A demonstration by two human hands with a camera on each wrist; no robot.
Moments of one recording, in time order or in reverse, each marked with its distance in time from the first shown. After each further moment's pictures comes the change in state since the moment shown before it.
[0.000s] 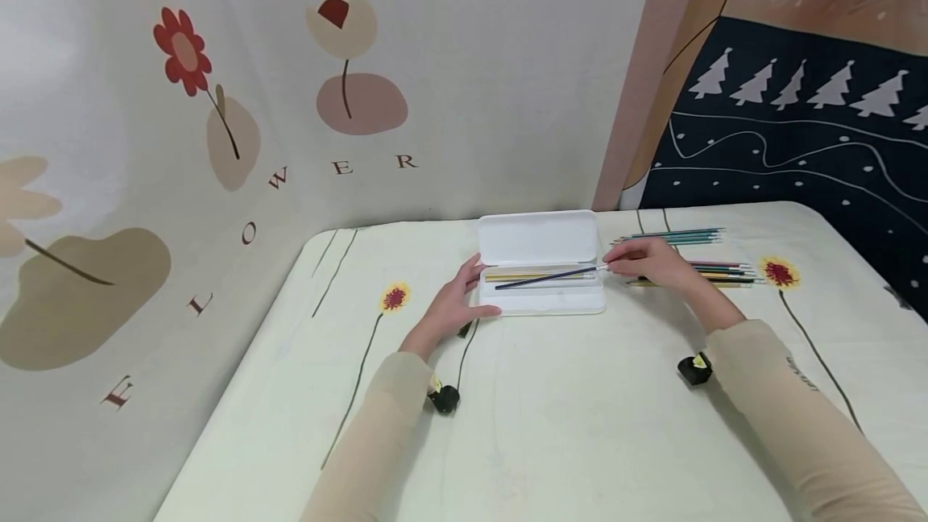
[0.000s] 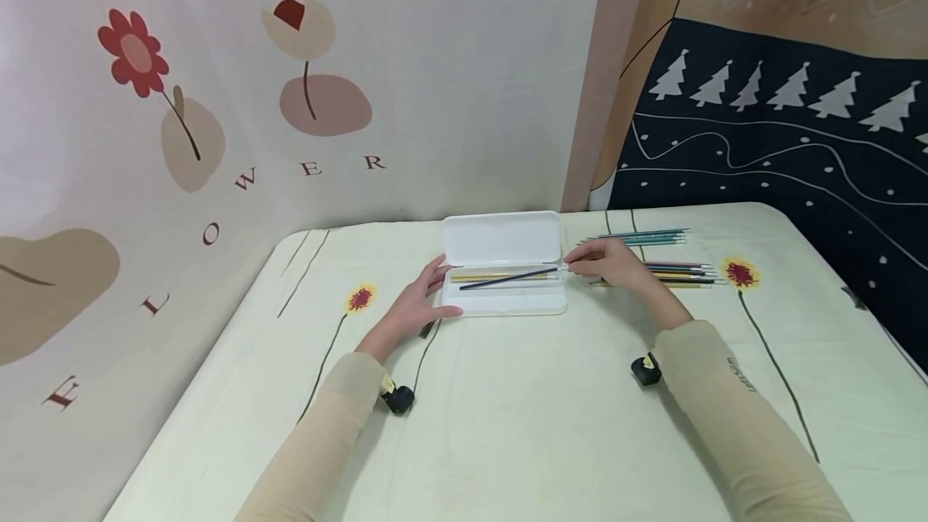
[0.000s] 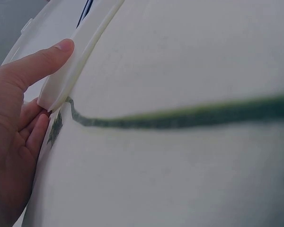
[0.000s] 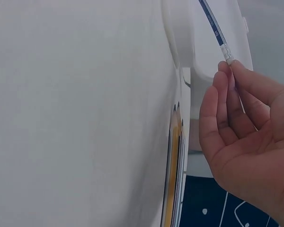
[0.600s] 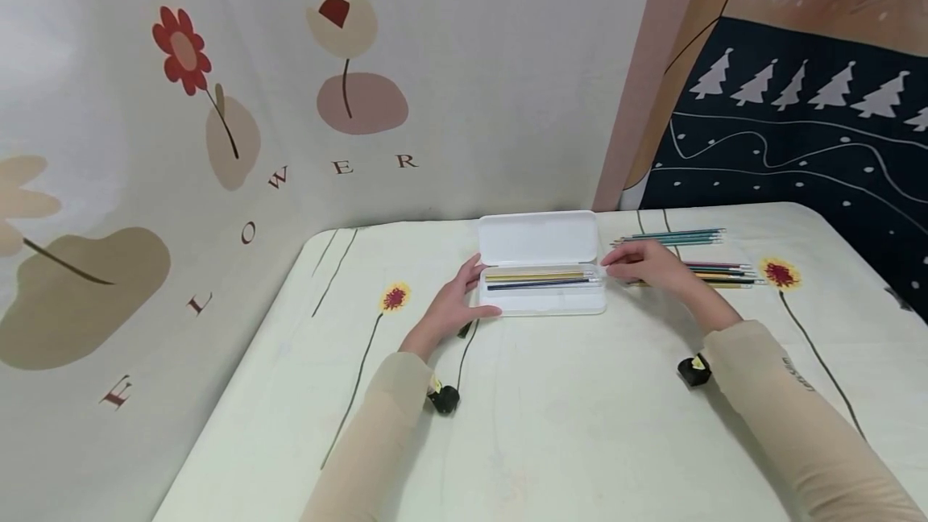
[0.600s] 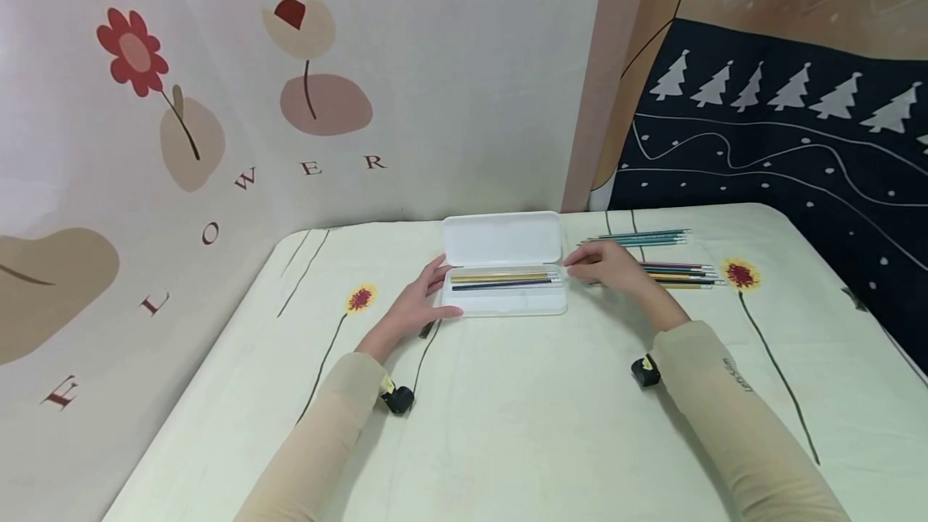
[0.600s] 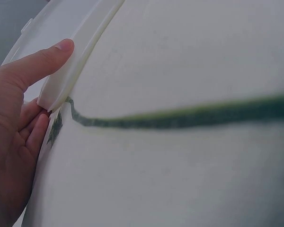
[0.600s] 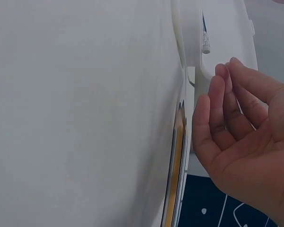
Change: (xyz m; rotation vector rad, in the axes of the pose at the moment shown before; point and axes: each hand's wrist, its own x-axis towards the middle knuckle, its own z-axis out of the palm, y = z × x) left_hand 0.001 -0.001 0.001 0.000 0.003 -0.001; right_hand 0.000 -0.004 0.004 -0.069 -0.038 0.021
